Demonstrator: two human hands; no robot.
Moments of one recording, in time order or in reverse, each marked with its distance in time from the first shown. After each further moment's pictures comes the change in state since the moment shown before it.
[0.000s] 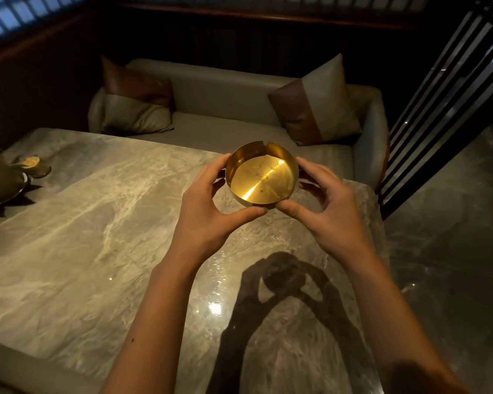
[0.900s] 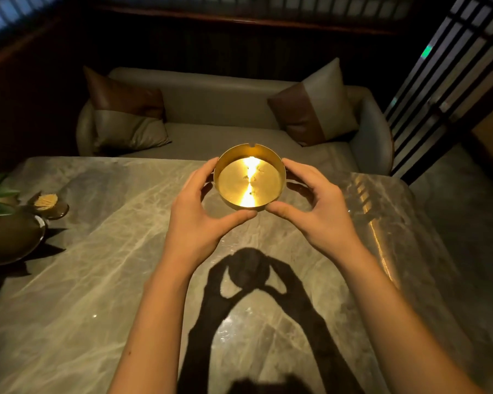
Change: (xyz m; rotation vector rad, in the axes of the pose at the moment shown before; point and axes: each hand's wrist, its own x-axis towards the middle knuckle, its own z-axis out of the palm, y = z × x) left_hand 0.065 -0.159 -0.242 -0.109 -0.123 0.030; right_hand 0.074 -0.085 0.267 -0.109 0.119 -0.006
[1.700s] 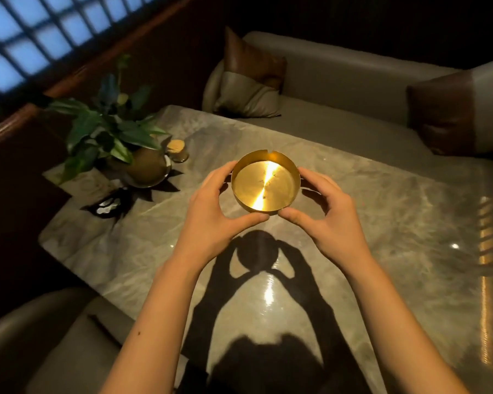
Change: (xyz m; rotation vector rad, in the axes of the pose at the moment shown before) left_hand -0.058 -0.075 -0.120 0.220 0.204 -0.253; right_hand 0.021 -0.001 0.165 0.182 -0.351 -0.021
